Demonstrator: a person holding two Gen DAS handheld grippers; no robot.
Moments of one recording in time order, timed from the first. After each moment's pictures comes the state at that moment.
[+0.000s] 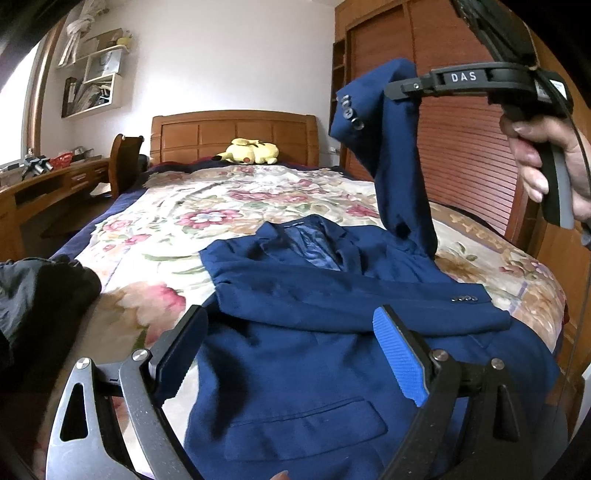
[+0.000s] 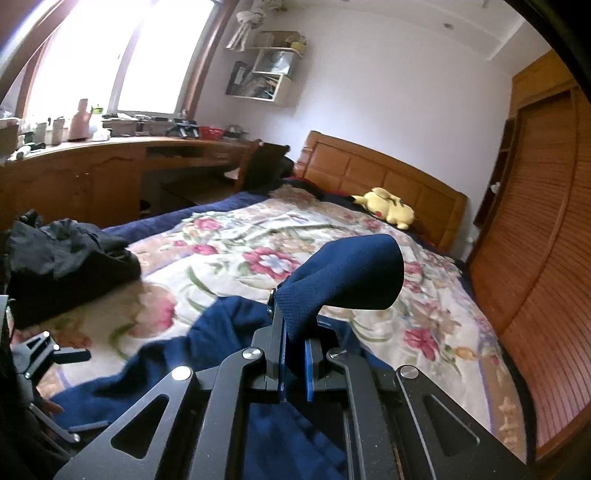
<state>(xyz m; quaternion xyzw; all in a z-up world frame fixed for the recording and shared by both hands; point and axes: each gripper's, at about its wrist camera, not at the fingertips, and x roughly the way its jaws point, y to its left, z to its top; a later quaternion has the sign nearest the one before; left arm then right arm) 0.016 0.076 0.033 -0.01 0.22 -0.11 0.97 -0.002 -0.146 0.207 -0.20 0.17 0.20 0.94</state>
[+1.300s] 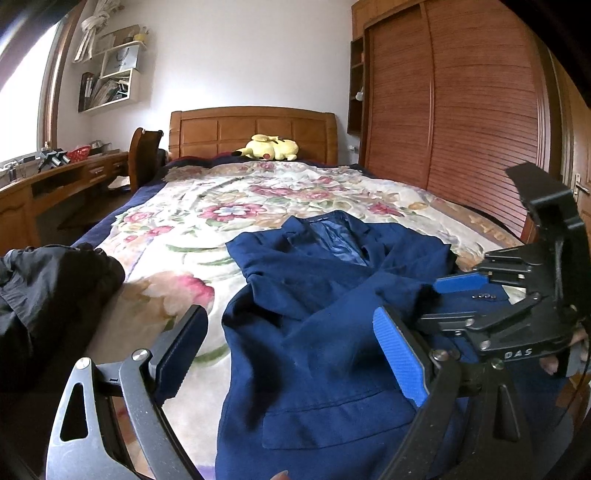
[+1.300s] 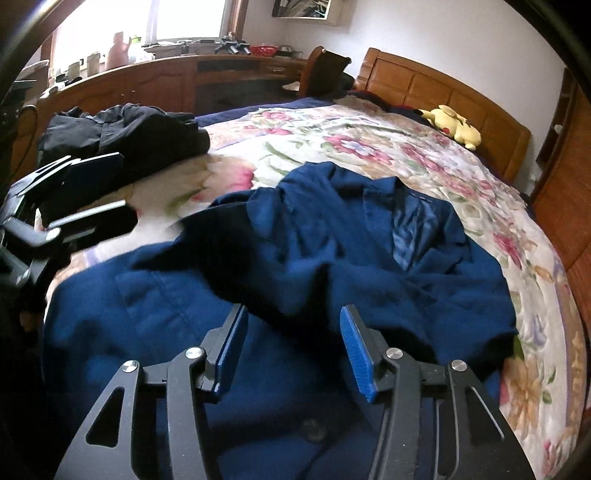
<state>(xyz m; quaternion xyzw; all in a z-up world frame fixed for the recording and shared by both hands) 0.018 0.099 0.023 -0.01 0.22 -0.08 0.97 0.014 -0.150 0.093 -0.22 0.33 0.27 0.88</state>
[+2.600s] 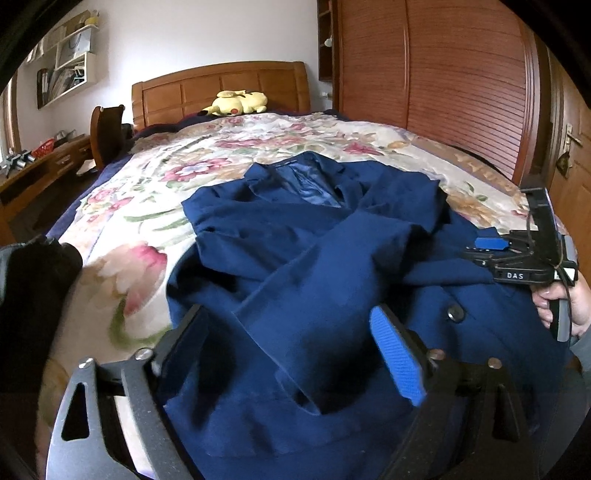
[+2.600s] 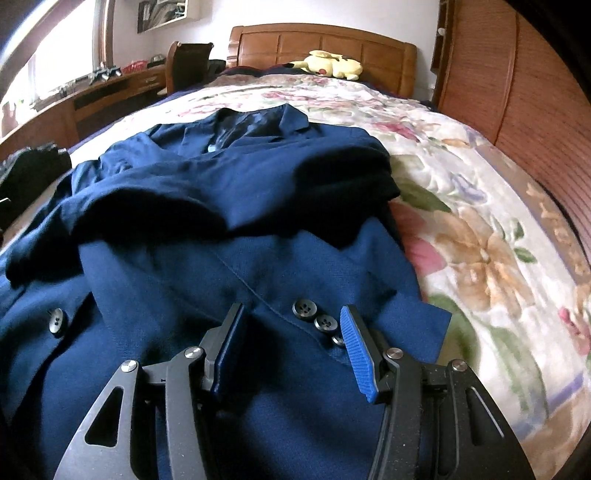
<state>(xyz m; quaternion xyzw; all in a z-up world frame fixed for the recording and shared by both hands) 0.051 0.055 -0.003 0.04 0.32 -0.12 0.94 0.048 -0.291 0.009 -0.08 0.36 0.10 0.92</state>
